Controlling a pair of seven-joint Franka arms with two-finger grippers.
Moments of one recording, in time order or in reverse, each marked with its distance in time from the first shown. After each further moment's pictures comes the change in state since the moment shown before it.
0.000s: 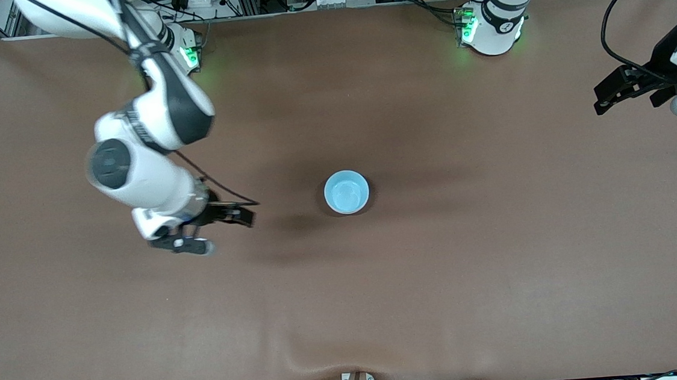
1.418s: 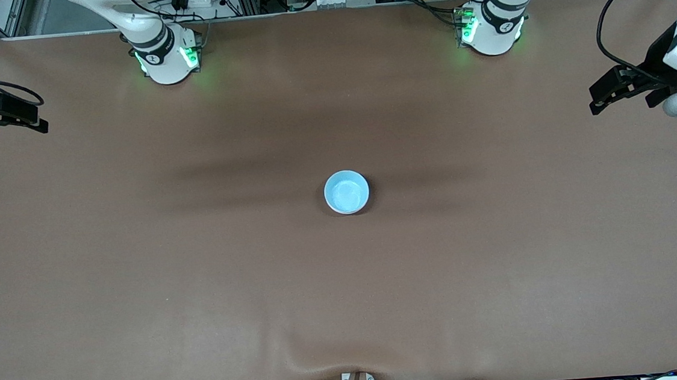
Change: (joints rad) left arm 0.000 0.000 -0.006 -0.003 0.000 0.000 0.000; right arm -0.319 -0.393 -0.074 0.110 -0.067 -0.685 -0.514
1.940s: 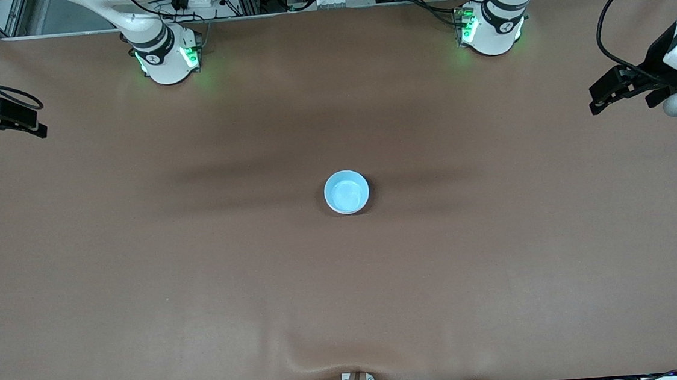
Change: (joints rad) left arm 0.000 0.000 0.000 0.000 0.000 0.000 0.000; right arm 0.000 0.002 0.000 0.000 -0.002 0.025 0.006
